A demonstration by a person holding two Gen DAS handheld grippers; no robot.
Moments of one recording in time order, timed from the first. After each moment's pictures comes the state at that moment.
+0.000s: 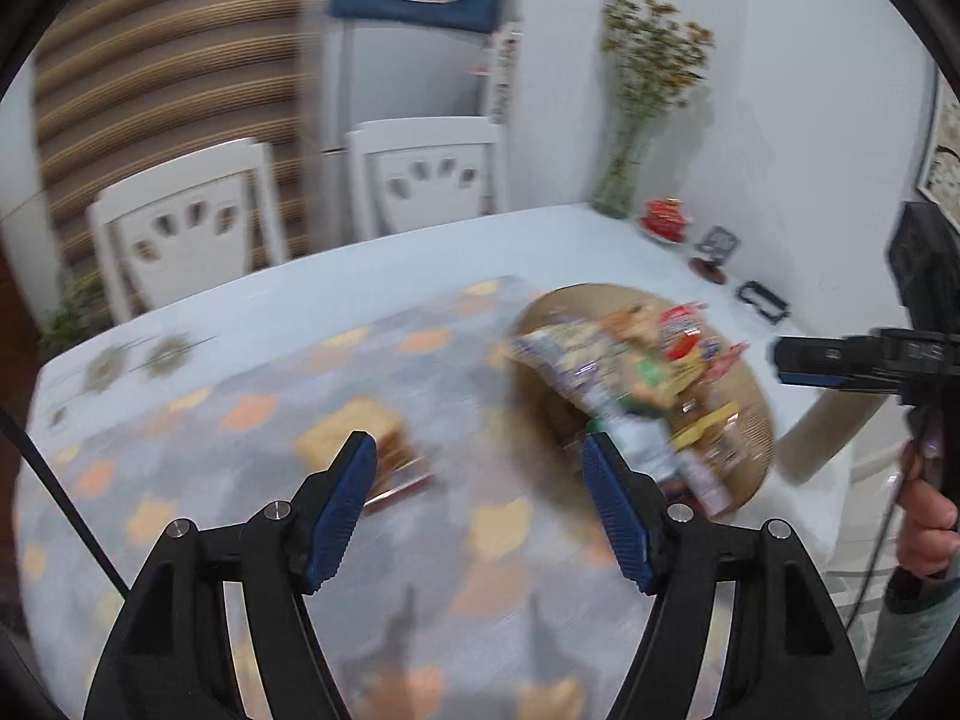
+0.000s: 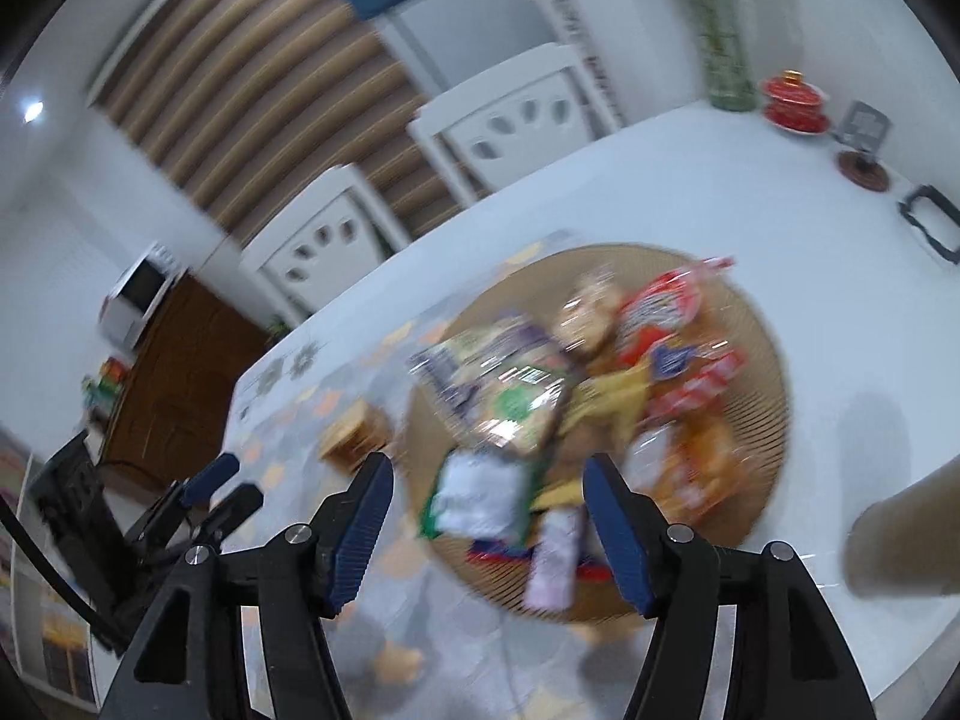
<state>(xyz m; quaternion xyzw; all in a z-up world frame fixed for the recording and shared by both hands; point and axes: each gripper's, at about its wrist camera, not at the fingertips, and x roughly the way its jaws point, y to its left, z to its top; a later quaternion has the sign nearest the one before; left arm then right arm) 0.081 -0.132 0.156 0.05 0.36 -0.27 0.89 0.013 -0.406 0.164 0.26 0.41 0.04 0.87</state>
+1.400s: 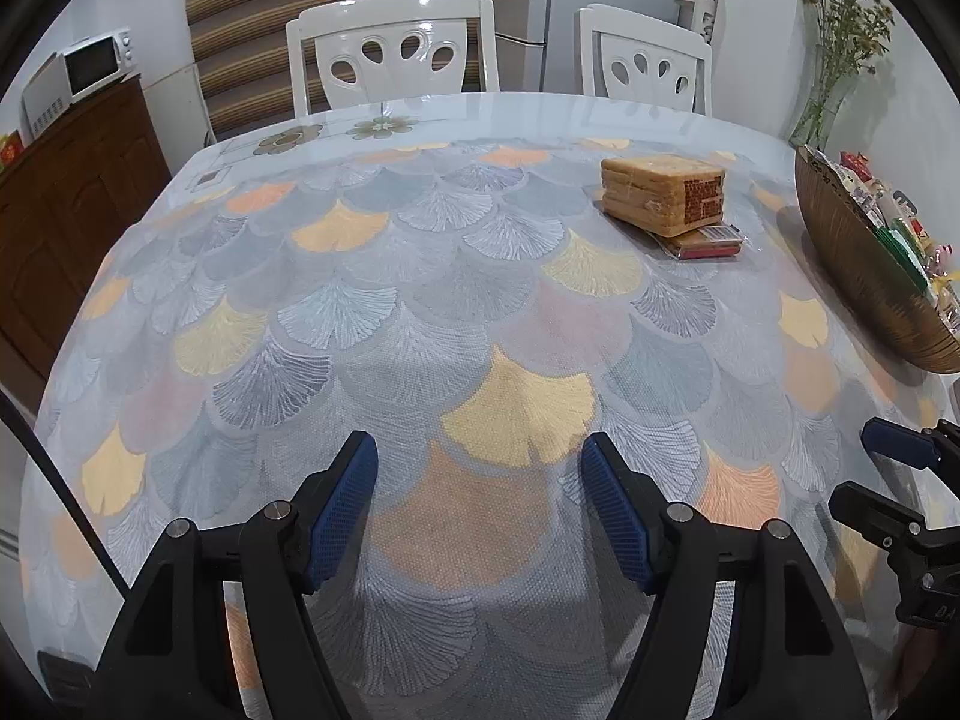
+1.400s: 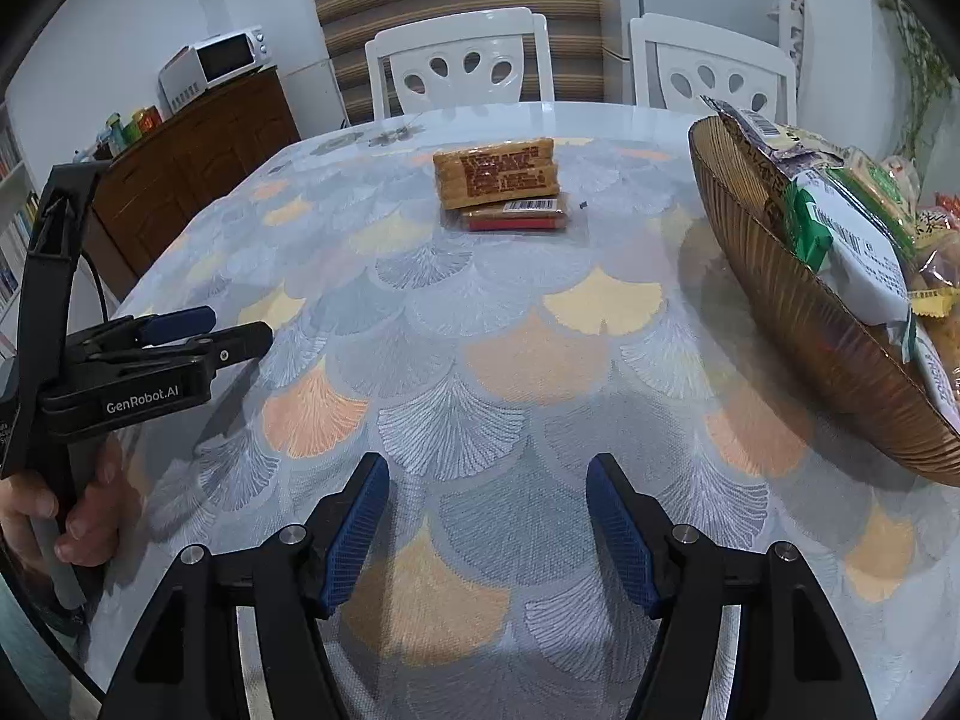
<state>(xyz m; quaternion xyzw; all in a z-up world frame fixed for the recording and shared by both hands) 0.068 -0.013 0.005 0.03 0.44 -0.09 0.89 0.005 -0.208 0.011 0.02 0.44 0.10 0.89</state>
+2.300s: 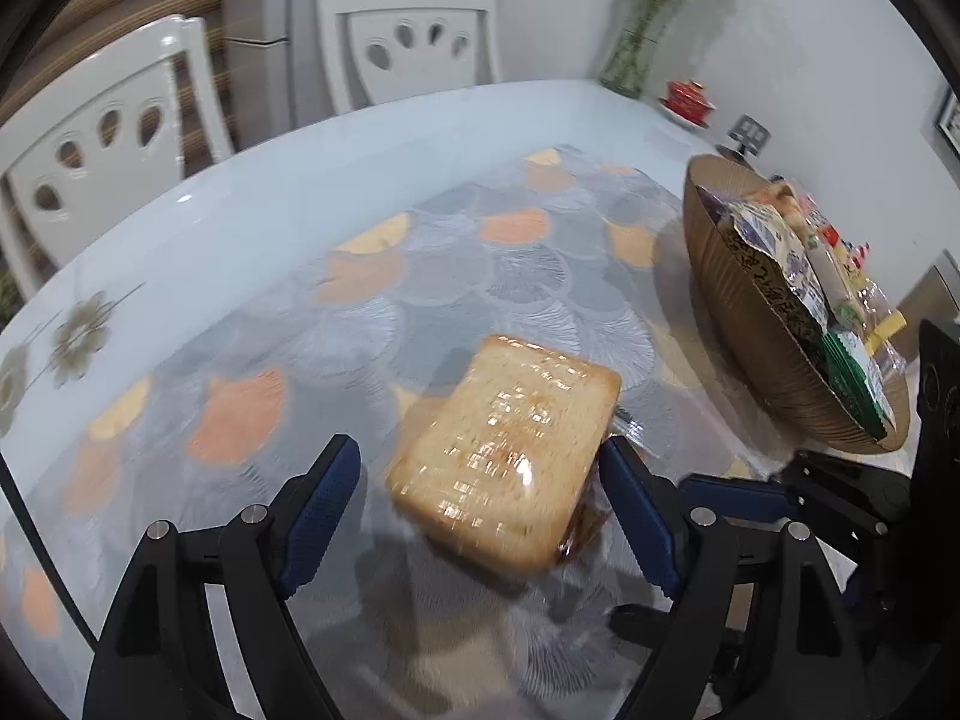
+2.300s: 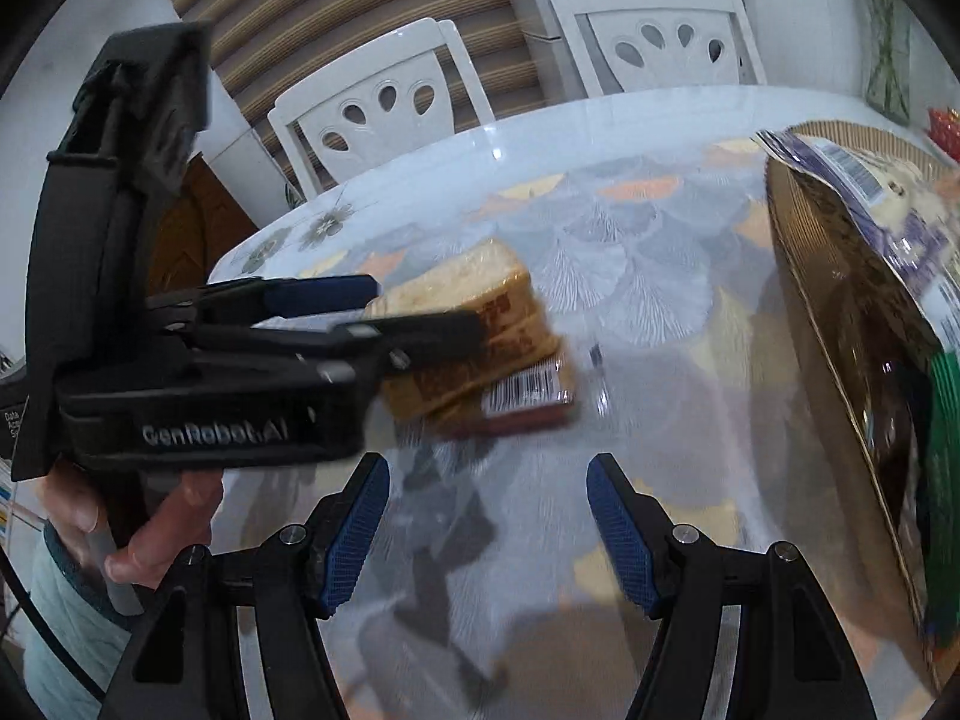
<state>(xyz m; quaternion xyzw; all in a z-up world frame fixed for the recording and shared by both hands) 0.237 -0.122 0.038 0.11 0.45 -0.37 0.80 0.134 -0.210 0.025 0.15 0.44 0.06 0.88</state>
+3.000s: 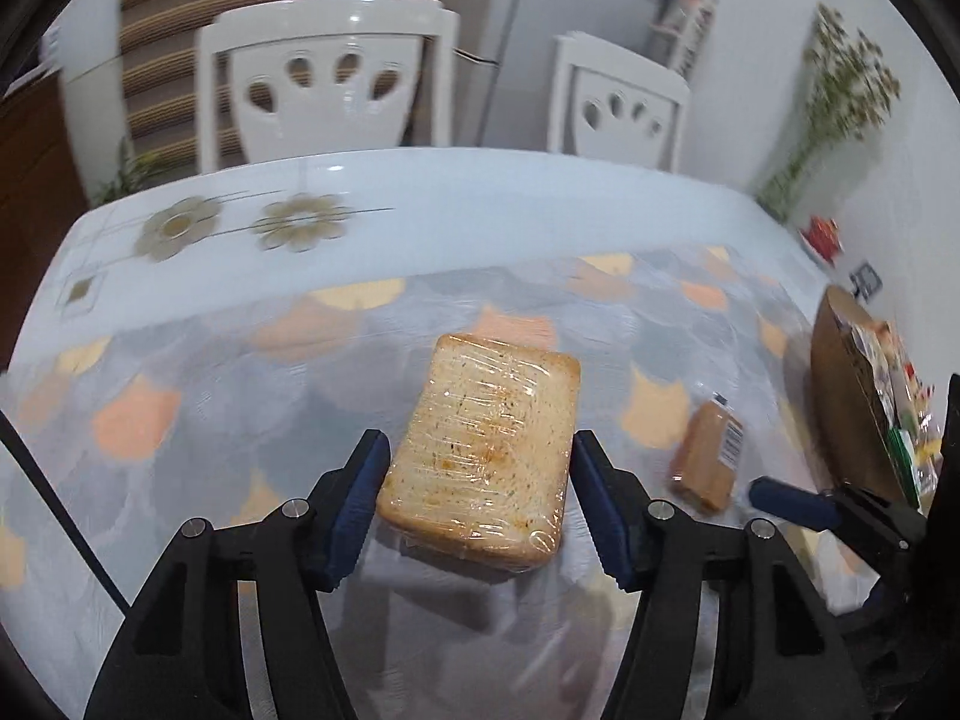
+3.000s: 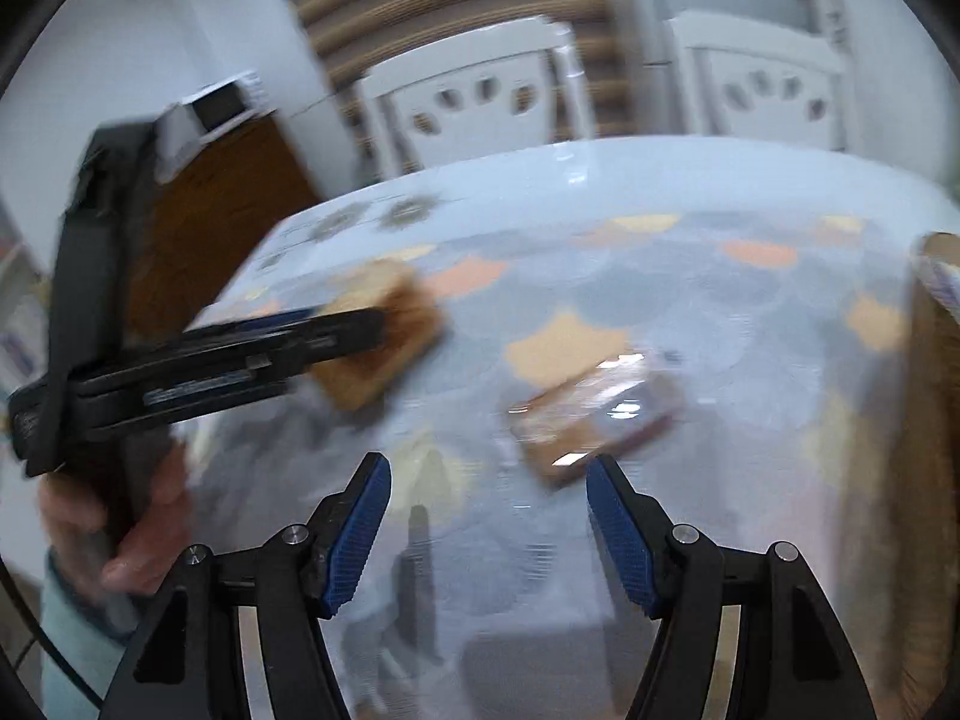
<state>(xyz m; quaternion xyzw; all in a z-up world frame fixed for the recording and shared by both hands) 0.228 -0.004 0.033 -0.03 0.44 -0.19 0.88 0.150 -0.181 0.029 0.09 0.43 0.12 0.89</state>
